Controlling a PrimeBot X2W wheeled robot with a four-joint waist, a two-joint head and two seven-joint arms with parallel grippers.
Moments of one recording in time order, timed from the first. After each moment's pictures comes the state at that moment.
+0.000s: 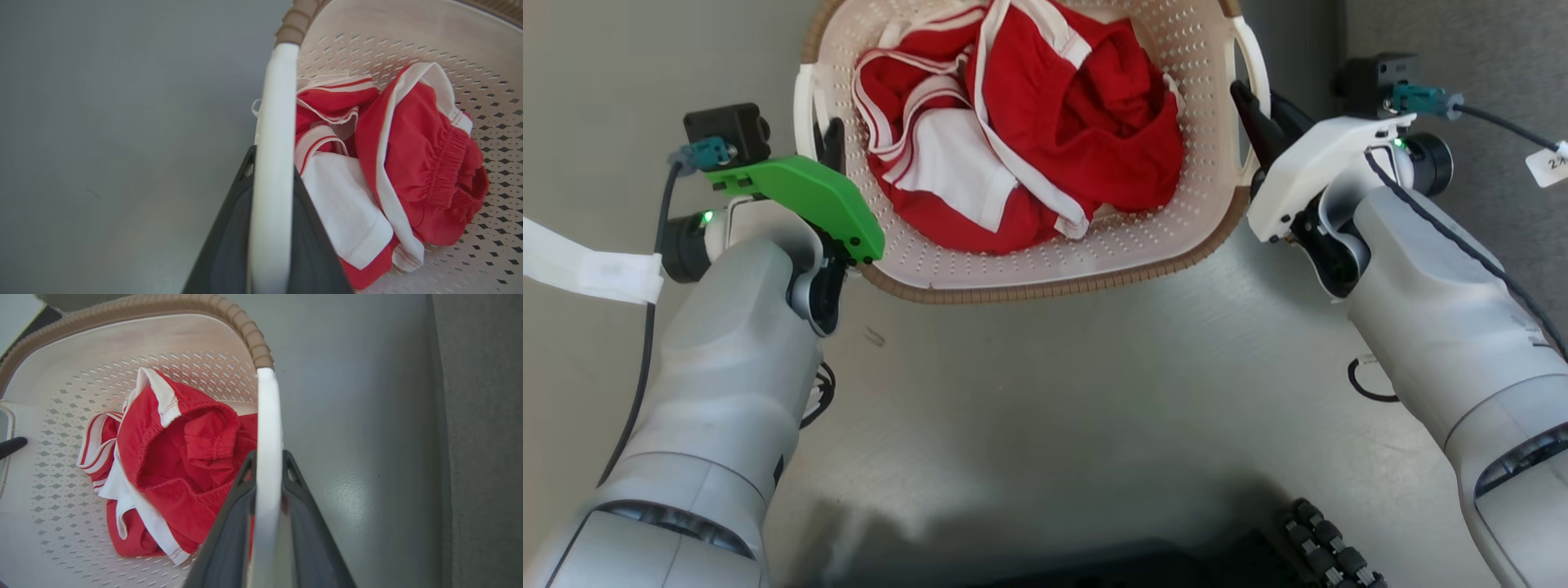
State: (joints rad) left arm -0.99 0.00 -0.55 1.16 -0.80 -0.03 -0.21; right arm -0.96 -0.12 0.65 1.09 0.65 0.15 -0.23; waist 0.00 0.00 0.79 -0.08
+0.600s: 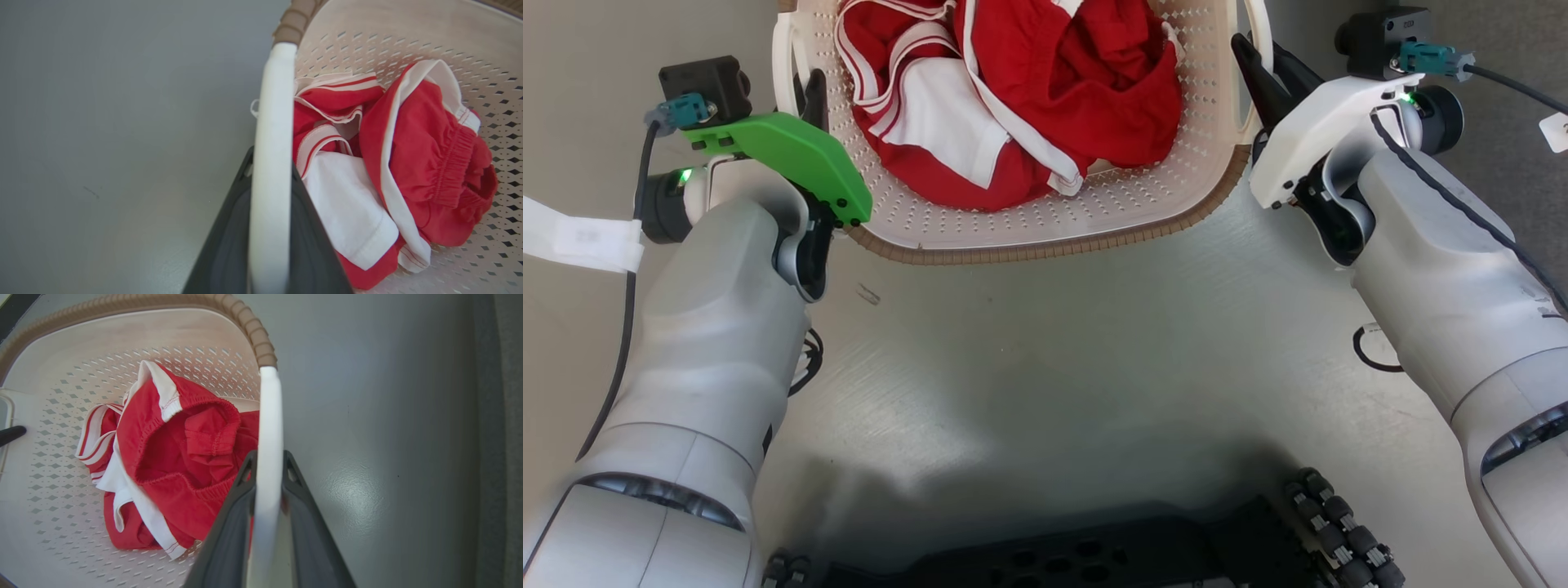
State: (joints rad) left arm -1.06 0.00 -0.55 1.18 -0.78 -0.03 -0.23; right arm -1.02 -0.13 0.66 1.08 0.61 0.15 -0.25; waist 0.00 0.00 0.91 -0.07
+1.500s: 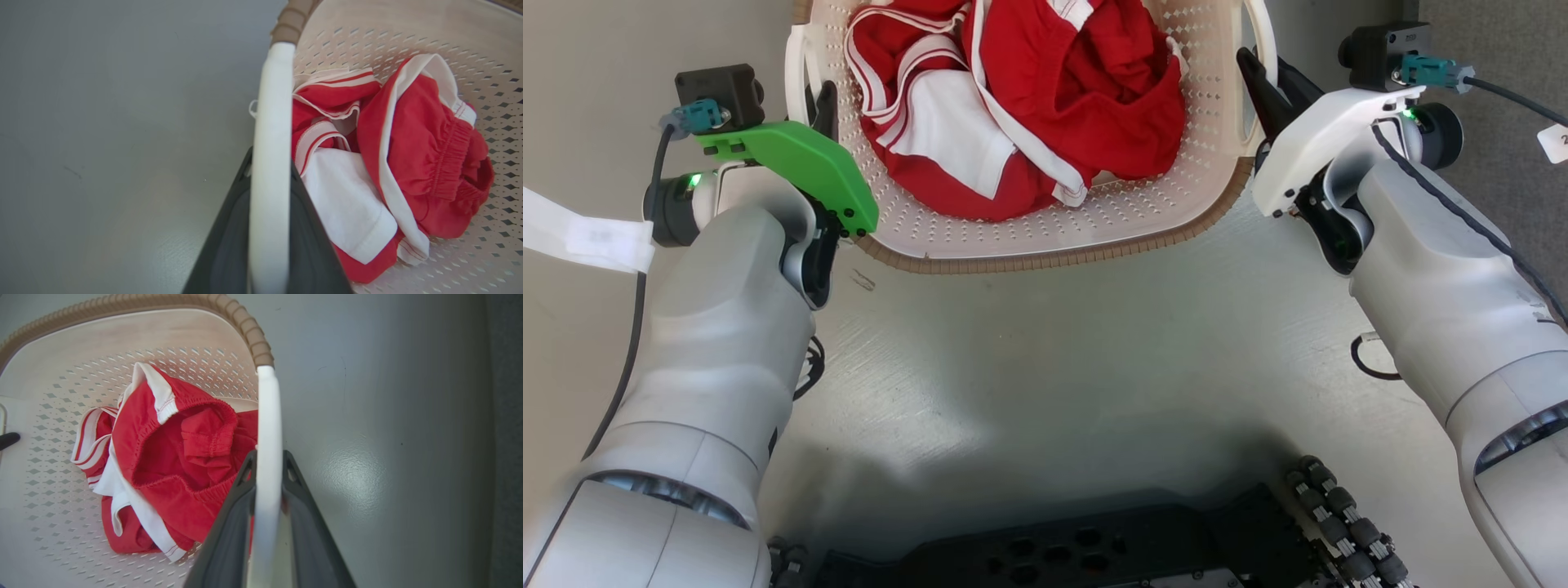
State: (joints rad) left arm -1.07 -0.01 -0.57 1.22 -0.77 -0.06 -0.23; right arm -1.02 -0.11 0.65 1.14 0.63 0.15 -0.26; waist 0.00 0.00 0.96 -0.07
